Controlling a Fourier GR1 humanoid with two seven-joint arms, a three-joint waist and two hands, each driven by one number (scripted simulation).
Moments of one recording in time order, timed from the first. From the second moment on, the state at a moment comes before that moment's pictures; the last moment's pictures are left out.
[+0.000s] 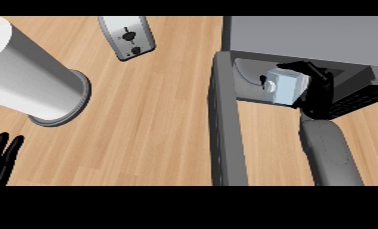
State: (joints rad) left arm 0.47 0.09 0.16 -2.24 0.32 -0.32 -0.10; right arm -0.41 -0.10 -0.21 -1.07 0.22 -0.45 -0.91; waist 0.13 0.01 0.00
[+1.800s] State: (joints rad) left arm 0.35 0.07 0.02 -2.20 0.18 -0.30 -0.06; right arm -0.50 -0.05 -0.19 -0.88 0.31 -0.46 -0.89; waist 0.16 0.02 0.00
